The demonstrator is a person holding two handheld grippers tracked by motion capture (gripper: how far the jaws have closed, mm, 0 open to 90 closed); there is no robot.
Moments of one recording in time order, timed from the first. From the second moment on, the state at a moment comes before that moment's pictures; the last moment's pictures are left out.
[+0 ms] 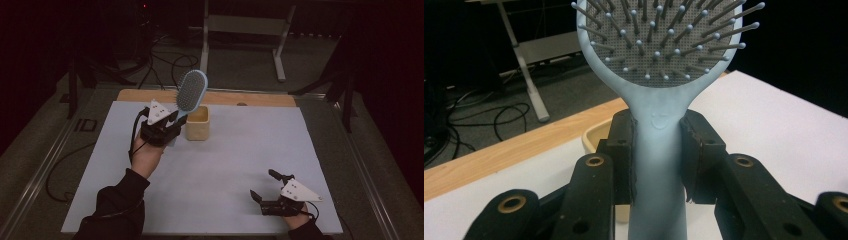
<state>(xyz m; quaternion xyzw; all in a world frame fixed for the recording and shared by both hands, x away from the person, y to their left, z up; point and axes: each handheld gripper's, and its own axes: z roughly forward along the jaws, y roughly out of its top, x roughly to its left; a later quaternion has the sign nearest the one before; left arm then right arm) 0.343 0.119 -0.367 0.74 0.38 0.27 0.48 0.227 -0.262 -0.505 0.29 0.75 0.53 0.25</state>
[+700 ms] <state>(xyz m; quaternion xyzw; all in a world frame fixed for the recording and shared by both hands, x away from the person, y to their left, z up) 0.376 0.102 -0.353 0.72 0.38 0.26 0.52 0.228 -0.263 -0.505 0.29 0.75 0.54 0.25</state>
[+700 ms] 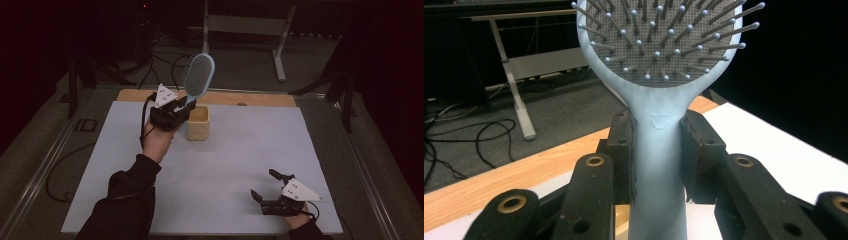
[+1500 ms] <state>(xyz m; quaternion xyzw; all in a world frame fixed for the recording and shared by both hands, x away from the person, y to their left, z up) 0.417 0.094 -0.360 0.69 0.39 0.24 0.56 0.228 -0.264 -0.505 0.29 0.75 0.54 0.25</state>
